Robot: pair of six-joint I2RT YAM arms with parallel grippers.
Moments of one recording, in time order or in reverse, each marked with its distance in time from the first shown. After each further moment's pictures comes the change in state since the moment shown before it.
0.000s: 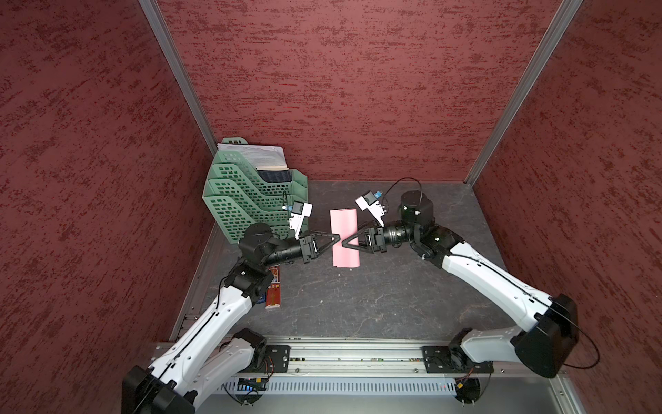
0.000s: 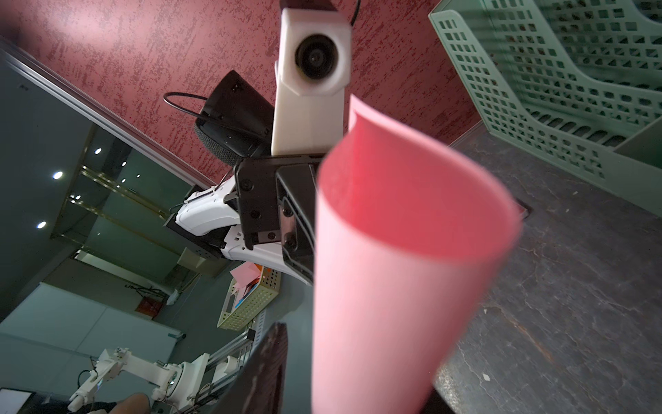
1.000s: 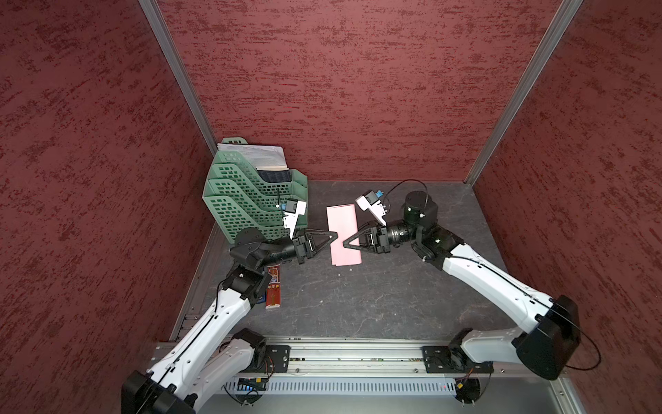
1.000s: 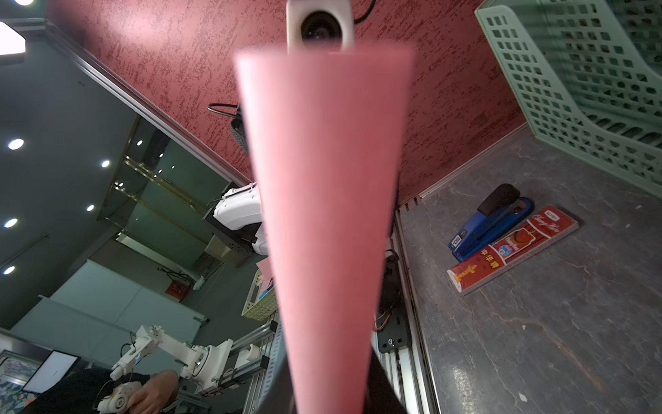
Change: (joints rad) left arm 0.012 -0.018 -0.023 0.171 0.050 -0.077; right arm 0.000 -0.010 -0.025 0.115 -0.077 0.090
